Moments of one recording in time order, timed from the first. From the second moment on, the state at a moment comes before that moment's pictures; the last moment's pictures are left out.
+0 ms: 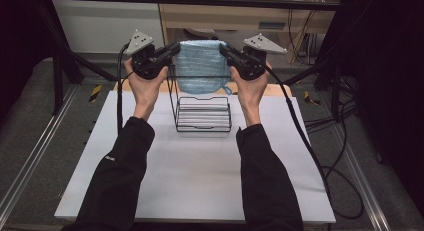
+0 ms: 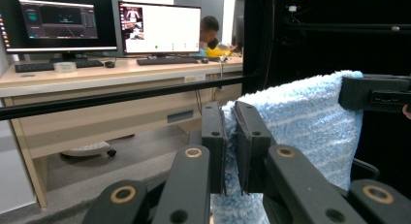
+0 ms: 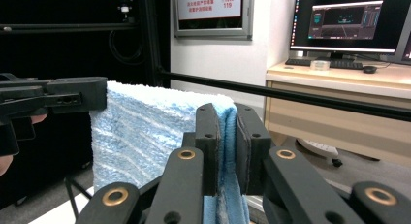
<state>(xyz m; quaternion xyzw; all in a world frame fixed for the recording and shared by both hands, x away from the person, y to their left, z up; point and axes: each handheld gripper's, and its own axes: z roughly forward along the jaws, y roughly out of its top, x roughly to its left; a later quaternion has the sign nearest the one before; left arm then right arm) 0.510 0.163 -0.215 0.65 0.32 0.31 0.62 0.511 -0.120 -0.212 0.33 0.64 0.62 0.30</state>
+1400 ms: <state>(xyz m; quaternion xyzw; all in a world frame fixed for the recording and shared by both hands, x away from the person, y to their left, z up) 0.467 0.173 -0.223 0.70 0.30 0.26 0.59 0.471 -0.131 -0.225 0.29 0.69 0.60 0.27</state>
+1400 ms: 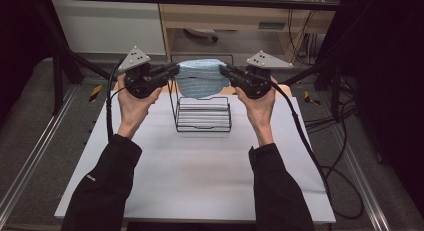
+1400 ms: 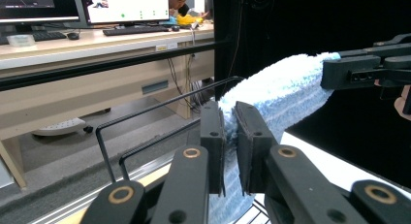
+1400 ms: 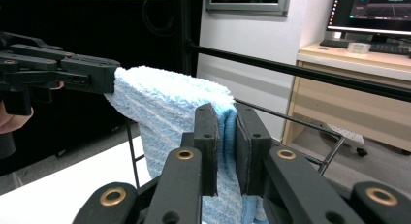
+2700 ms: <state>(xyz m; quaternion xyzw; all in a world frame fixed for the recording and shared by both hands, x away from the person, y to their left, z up) 0.447 0.181 -0.225 0.74 0.29 0.22 0.57 0.464 -0.132 -0.249 0.28 0.76 0.55 0.21</state>
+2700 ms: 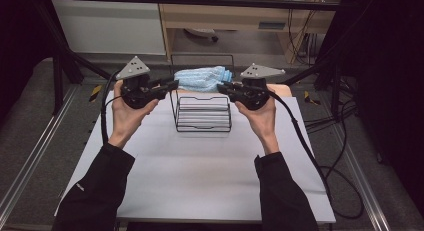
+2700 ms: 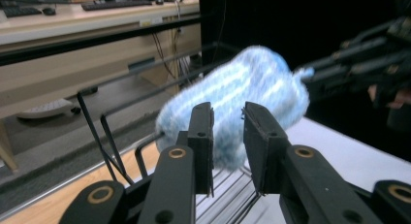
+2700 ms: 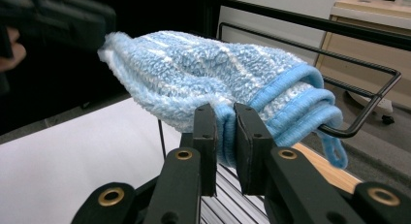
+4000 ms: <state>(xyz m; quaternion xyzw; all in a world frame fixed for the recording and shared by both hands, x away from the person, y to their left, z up) 0.473 0.153 -0.255 0.79 0.31 0.21 0.49 0.463 -0.122 -0.246 0.30 0.76 0.55 0.21</state>
